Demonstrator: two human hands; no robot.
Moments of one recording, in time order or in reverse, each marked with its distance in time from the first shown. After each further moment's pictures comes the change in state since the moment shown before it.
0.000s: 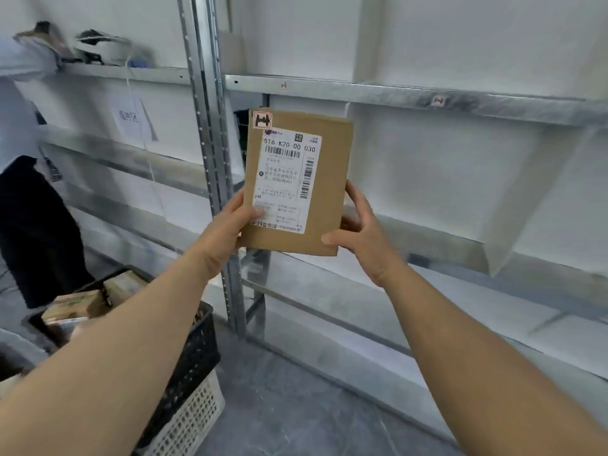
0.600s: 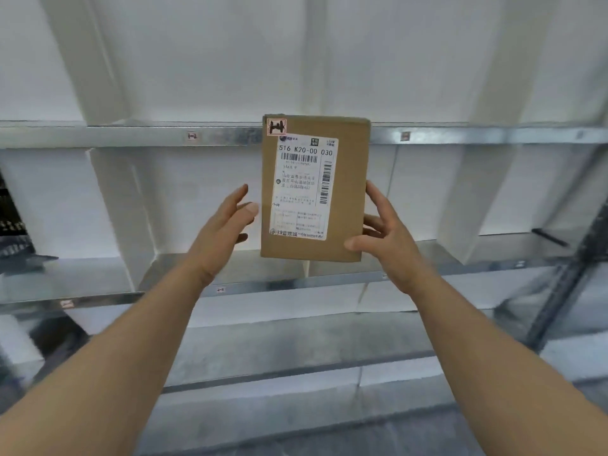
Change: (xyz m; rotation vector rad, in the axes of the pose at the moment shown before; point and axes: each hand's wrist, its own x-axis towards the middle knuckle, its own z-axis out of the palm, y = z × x) left_hand 0.072 0.055 0.306 0.056 -0.474 0.232; right_hand -0.165 -0.053 -0.272 -0.242 0.626 -0.068
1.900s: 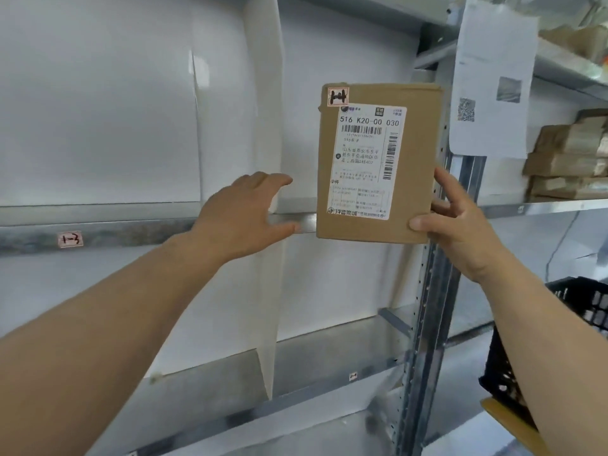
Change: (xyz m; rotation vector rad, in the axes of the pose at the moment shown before) left_hand 0.283 0.171 0.514 0.930 -0.054 0.648; right_hand 0.101 0.008 -0.611 -0.198 0.318 -0.188
